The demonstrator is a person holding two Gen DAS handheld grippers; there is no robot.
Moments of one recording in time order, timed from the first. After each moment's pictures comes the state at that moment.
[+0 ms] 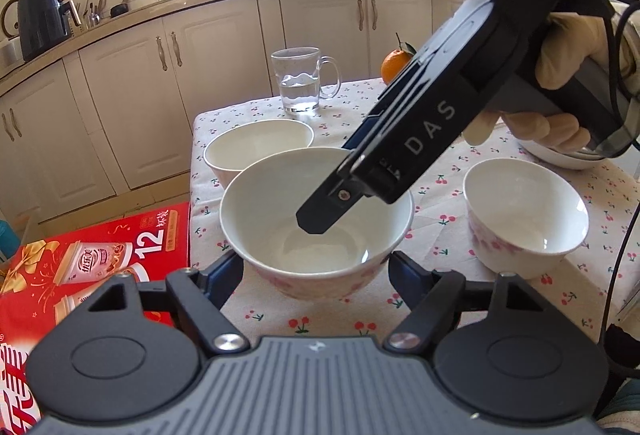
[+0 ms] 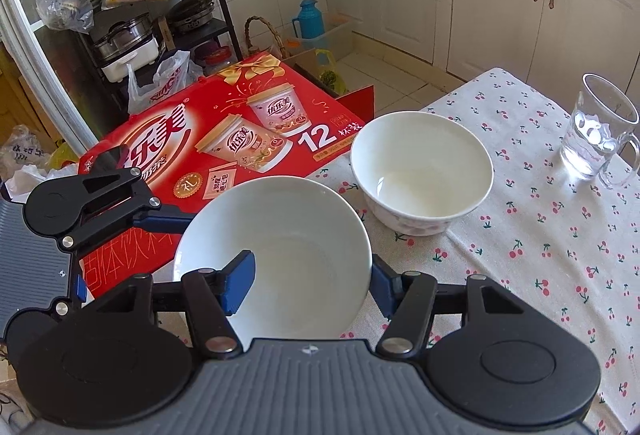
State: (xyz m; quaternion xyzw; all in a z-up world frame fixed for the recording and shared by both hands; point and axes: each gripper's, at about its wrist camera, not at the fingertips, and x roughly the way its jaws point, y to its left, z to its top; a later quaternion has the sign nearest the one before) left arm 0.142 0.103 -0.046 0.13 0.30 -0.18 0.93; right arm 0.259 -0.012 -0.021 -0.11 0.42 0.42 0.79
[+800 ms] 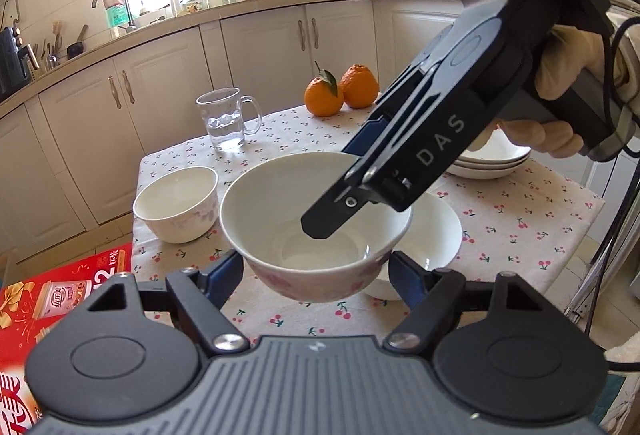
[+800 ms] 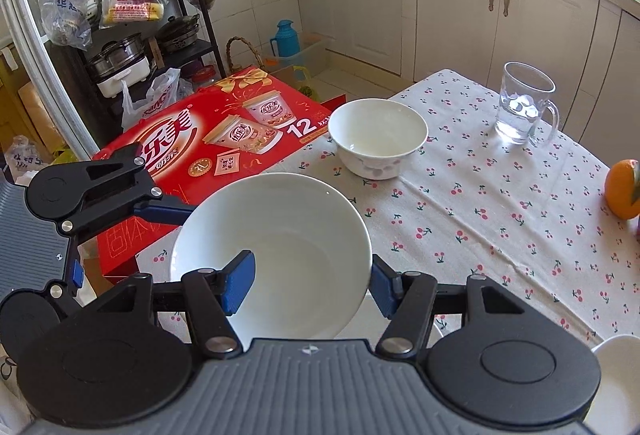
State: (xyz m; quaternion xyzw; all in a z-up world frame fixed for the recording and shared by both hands) left arm 0.090 0.042 -0.014 0.16 0.28 -0.25 0.92; right arm 0.184 -0.095 0.014 -0.09 0.40 0.39 0.83
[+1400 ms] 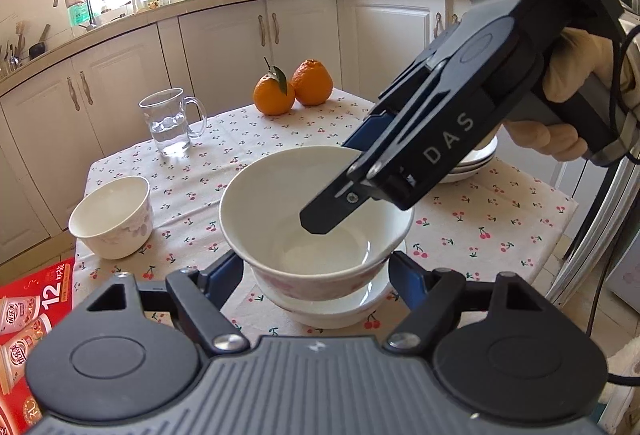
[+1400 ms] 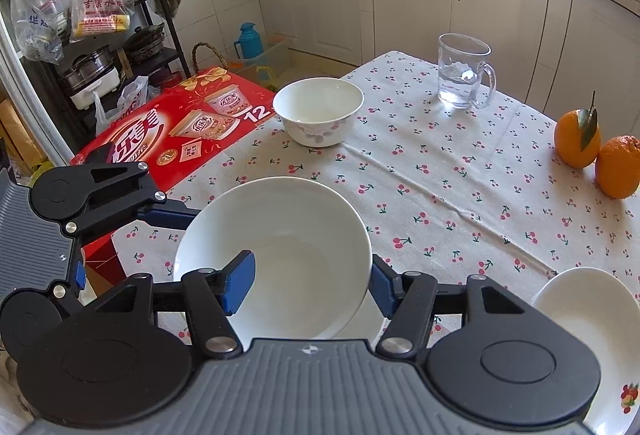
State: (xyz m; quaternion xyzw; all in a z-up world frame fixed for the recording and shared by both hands) left arm 0.098 0.000 -0.027 0.16 0.29 -0.29 0.90; right arm 0.171 -0.152 0.006 -0.07 0.41 0.34 0.84
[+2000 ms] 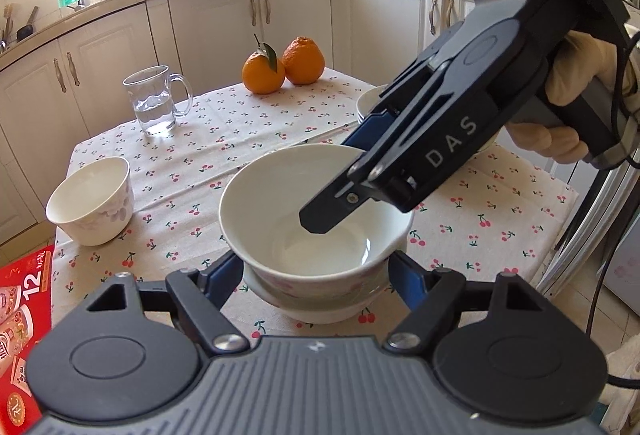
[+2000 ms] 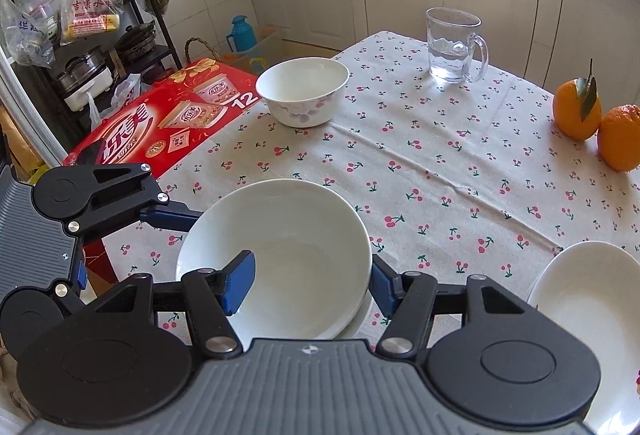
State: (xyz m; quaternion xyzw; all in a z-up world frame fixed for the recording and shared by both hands) left arm 0.110 -0.008 -0.039 0.15 0.32 -0.30 0.89; right arm 0.181 -0.161 -0.015 -0.06 0.43 0.34 0.84
